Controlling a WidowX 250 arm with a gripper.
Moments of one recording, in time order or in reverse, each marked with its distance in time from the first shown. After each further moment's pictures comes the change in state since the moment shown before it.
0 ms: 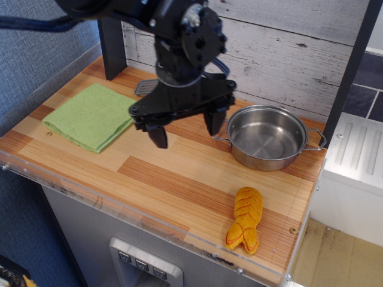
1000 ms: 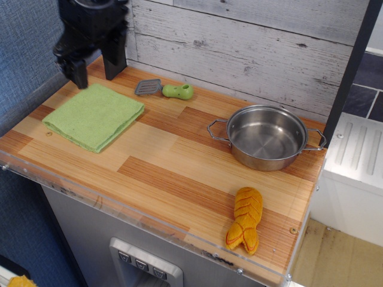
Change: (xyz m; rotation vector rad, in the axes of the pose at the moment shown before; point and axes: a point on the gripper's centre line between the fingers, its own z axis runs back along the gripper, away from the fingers) arm 0.103 0.087 -0.003 0.278 -0.125 0.592
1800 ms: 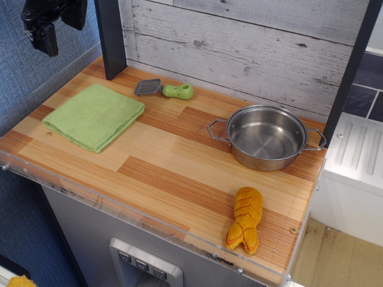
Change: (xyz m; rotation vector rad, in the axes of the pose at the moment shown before) arm 0.070 0.003 0.002 0.050 -0.019 0.295
